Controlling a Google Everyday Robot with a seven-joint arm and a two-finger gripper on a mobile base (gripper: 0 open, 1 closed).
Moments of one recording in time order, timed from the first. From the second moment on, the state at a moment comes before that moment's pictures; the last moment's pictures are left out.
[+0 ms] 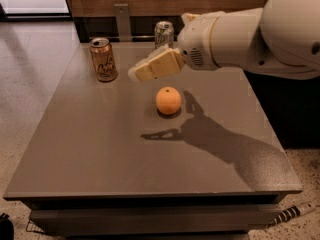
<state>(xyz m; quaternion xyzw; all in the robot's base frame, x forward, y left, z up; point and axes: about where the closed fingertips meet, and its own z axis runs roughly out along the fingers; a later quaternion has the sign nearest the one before) 0.554 0.000 0.995 -0.43 0.70 0.17 0.54</state>
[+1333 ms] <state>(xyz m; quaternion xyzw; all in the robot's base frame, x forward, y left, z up) 0.670 0.123 0.931 -0.41 0.66 0.26 0.57</state>
